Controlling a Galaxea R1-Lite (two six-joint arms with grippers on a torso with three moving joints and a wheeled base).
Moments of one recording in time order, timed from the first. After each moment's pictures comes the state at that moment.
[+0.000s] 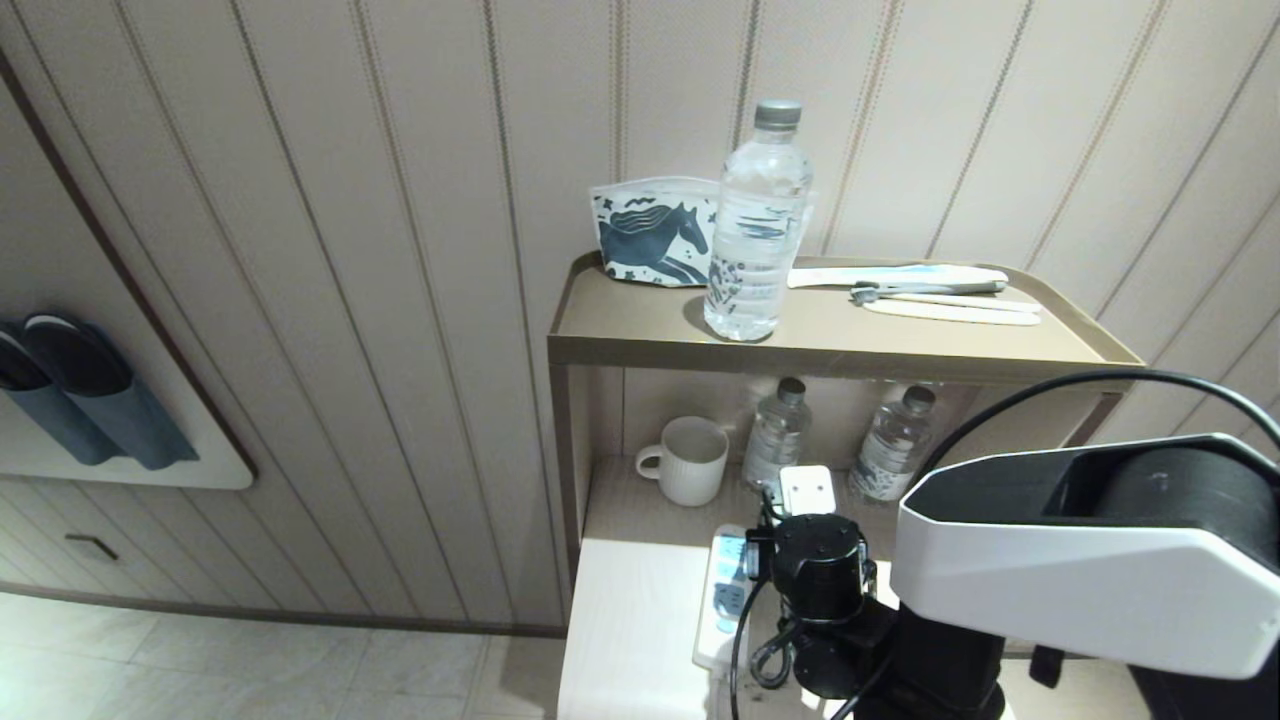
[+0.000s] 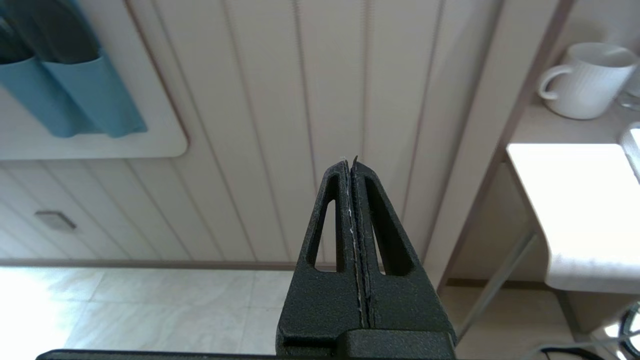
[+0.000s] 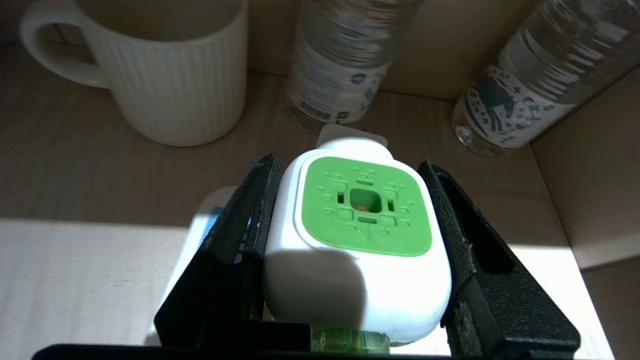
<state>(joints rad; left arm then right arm) 0.00 0.00 0.00 0.00 -0.03 0.08 0.63 2.33 -0.62 -1.48 -0.81 0.07</state>
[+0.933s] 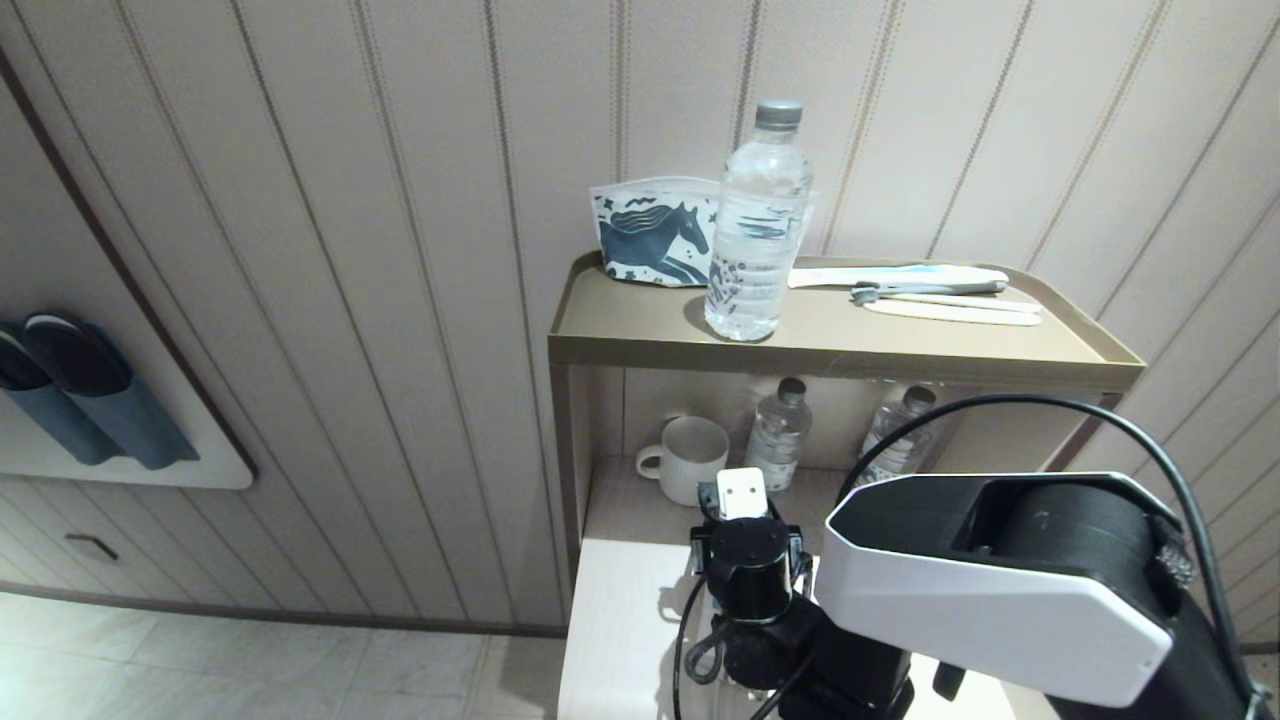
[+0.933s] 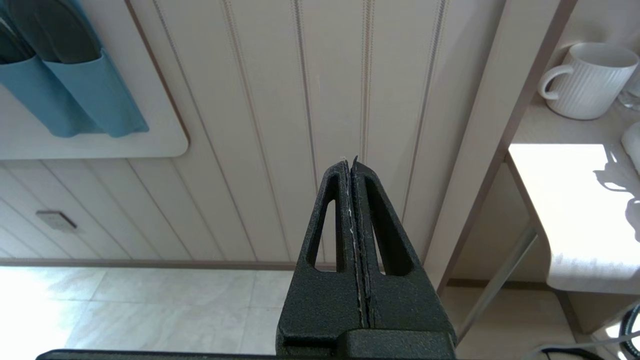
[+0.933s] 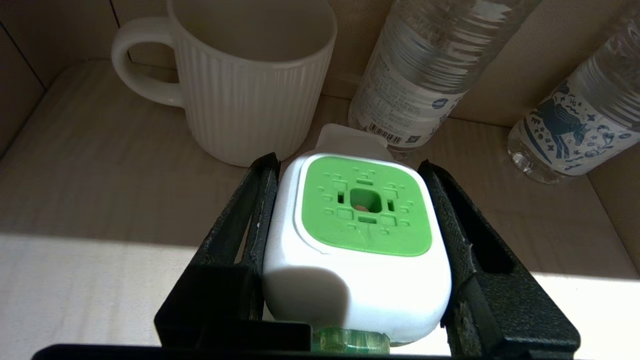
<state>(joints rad) 0.00 0.00 0.00 0.00 -0.03 0.08 0.71 2.44 -0.82 -1.47 -0.86 0.01</state>
